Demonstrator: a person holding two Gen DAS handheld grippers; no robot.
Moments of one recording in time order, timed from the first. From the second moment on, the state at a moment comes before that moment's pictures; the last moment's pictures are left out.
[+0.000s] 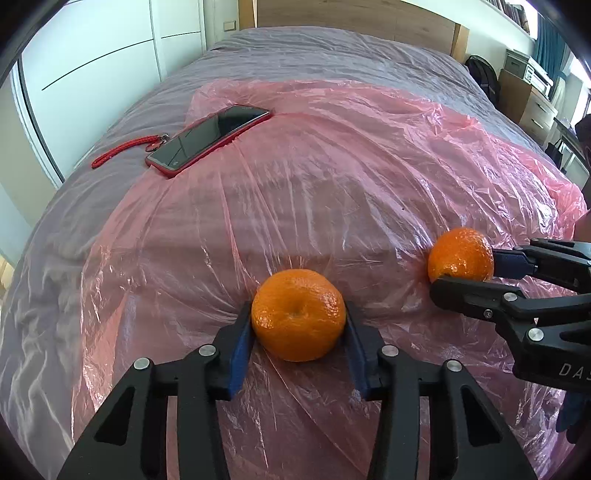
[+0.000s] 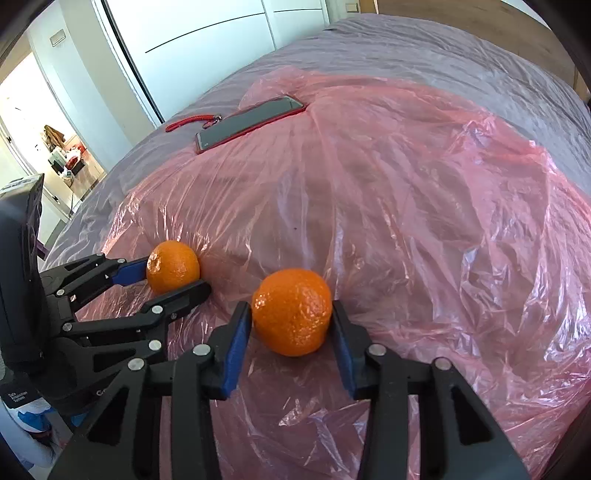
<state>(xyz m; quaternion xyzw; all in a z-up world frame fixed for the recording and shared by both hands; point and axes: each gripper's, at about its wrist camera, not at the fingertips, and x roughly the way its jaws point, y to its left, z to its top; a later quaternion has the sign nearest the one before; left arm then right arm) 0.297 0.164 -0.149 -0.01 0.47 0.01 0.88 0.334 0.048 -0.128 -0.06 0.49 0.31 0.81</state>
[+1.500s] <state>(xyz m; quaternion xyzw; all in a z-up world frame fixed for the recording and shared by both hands) 0.102 -0.027 0.002 0.01 0.40 -0.15 0.90 0.102 -0.194 -0.022 0.04 0.44 0.22 0.87</state>
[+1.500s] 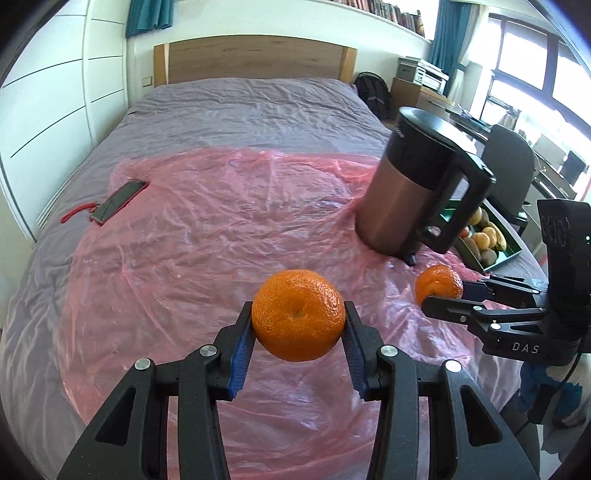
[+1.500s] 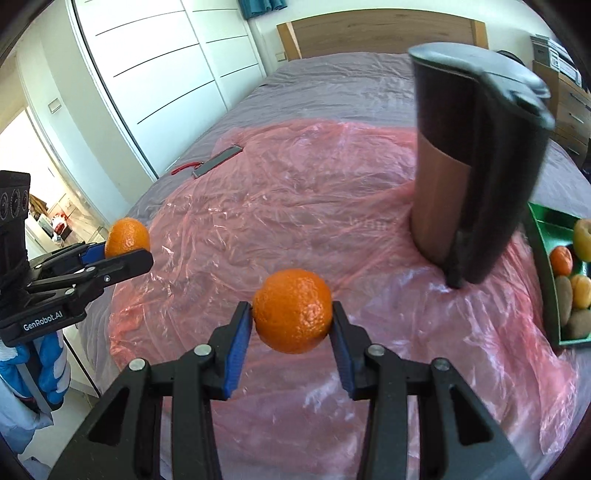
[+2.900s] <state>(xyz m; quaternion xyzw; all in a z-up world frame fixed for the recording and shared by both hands) 0.235 -0.459 -0.016 0.12 0.44 -0.31 0.84 0.146 -0.646 -0.056 0.12 0.37 -0.10 0.92</state>
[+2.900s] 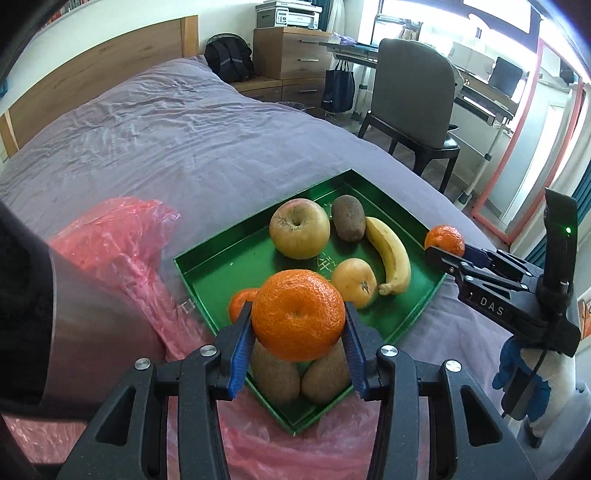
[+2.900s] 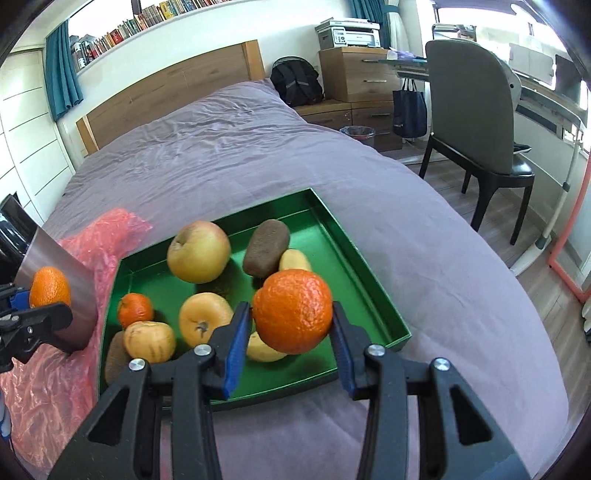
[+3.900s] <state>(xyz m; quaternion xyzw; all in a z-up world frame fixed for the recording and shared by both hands) 0.275 -0.507 -0.083 0.17 0.48 -0.28 0.81 0.172 -0.667 -0.105 0.06 0.42 -0.14 0.90</state>
